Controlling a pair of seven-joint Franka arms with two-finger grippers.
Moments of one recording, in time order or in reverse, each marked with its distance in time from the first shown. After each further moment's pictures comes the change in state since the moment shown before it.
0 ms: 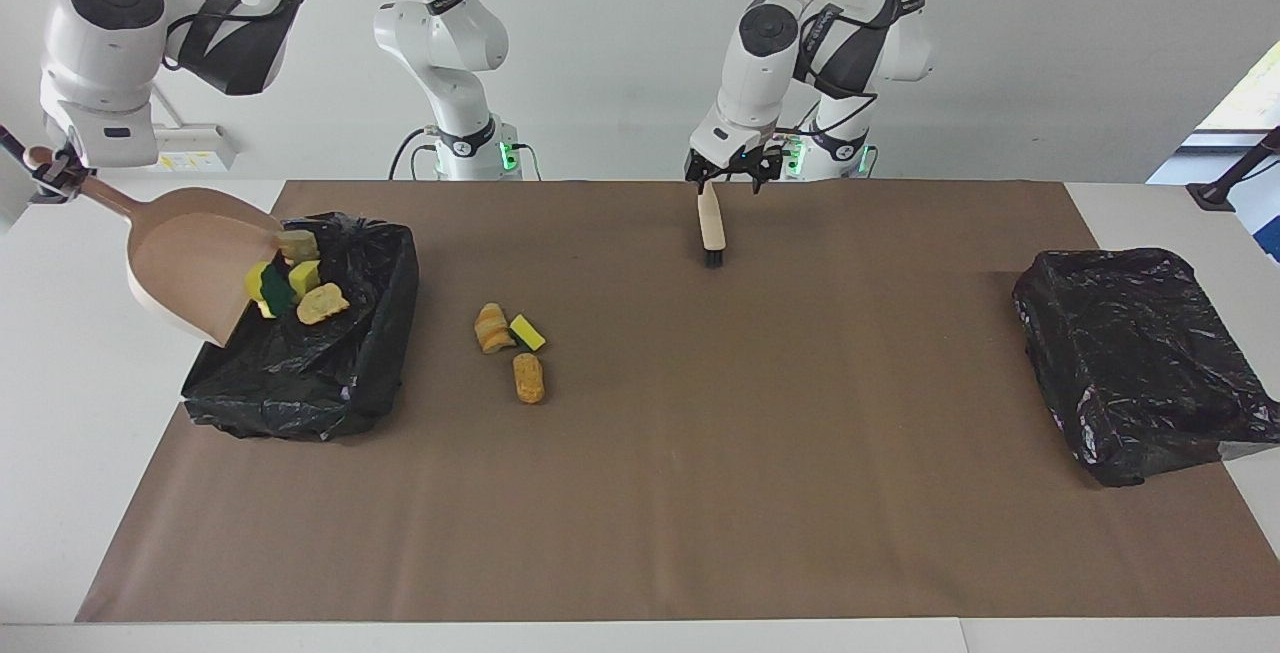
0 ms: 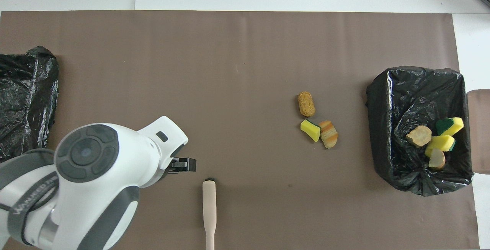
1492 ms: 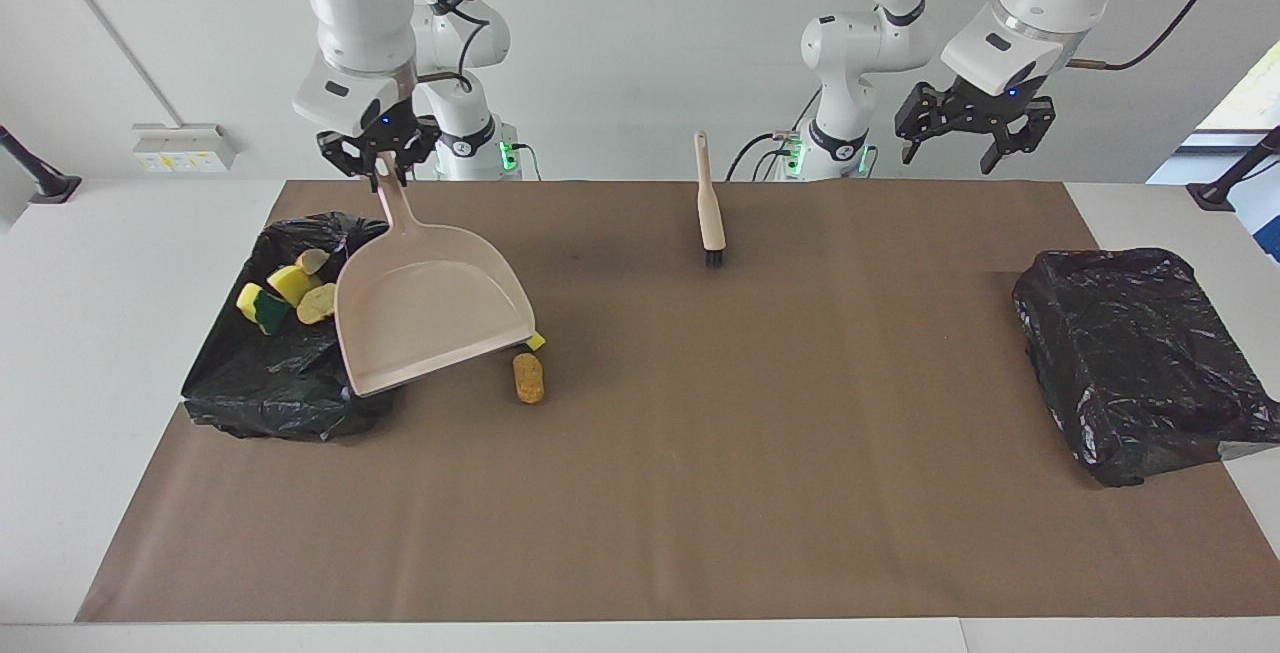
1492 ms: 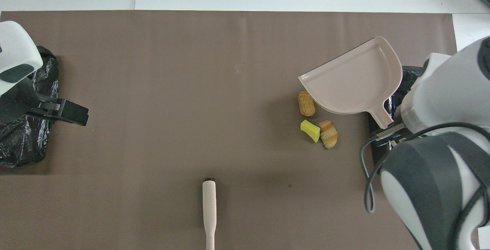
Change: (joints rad) left arm 0.236 0.212 0.048 0.633 0.085 -0.423 0.408; right arm 0.271 0.080 0.370 0.167 0.660 -0.434 1.536
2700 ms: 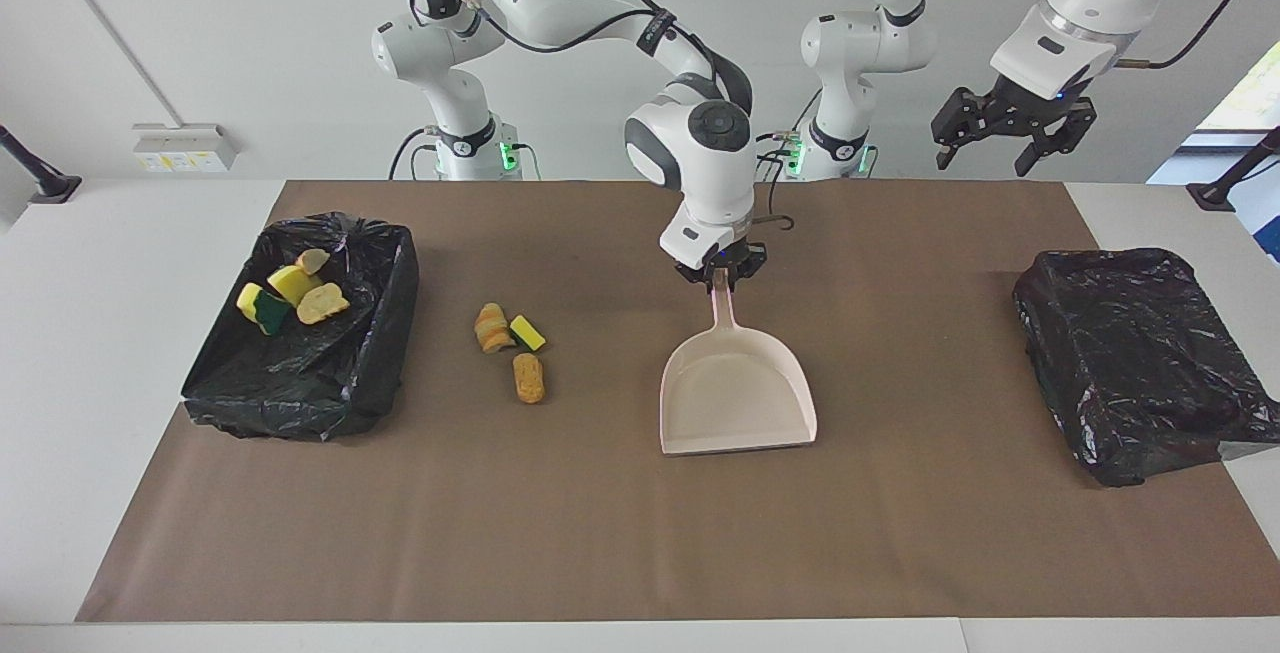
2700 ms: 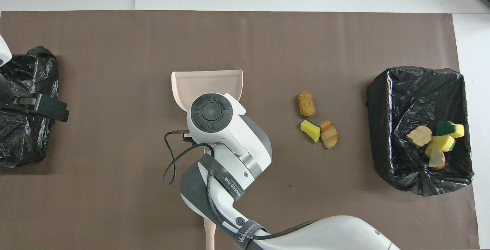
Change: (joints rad) left arm -0.040 -0.001 0.104 -0.001 0.000 0.001 0.006; right arm 0.506 0.549 -0.005 0.196 0.184 0.547 0.780
